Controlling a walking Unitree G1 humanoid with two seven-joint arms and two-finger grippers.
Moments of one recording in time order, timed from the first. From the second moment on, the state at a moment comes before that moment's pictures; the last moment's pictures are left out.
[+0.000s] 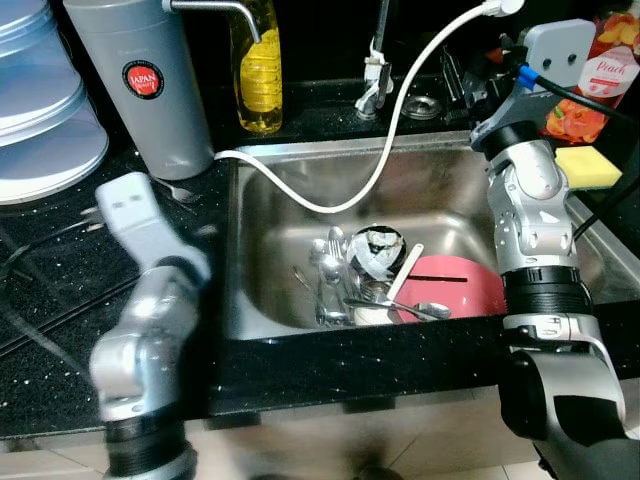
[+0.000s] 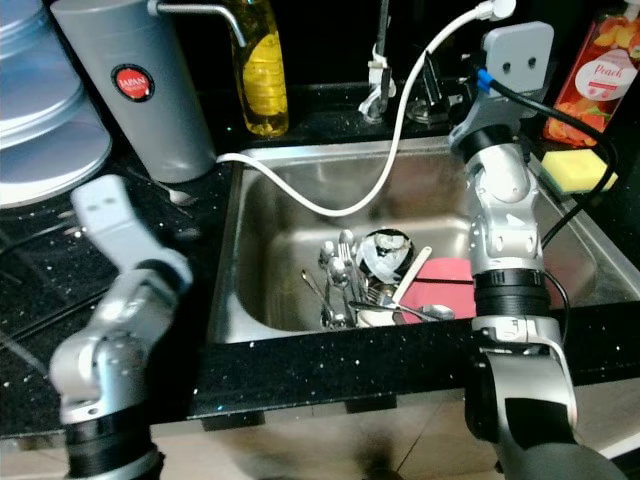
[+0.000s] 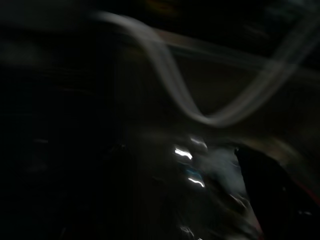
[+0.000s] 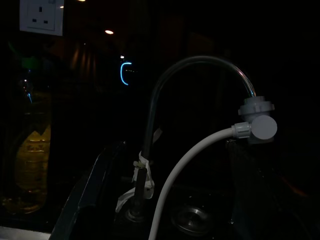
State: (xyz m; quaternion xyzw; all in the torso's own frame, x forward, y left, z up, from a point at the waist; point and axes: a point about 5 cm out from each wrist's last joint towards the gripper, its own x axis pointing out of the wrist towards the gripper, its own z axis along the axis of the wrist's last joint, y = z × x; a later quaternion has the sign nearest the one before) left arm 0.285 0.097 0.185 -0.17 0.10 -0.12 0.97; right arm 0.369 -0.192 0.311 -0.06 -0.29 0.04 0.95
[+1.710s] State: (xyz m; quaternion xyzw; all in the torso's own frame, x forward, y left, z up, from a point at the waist) left arm 0.373 0.212 0.193 -0.12 0.13 -0.09 0.98; right arm 0.338 -0.196 0.348 -0.04 -0.35 0.04 0.93
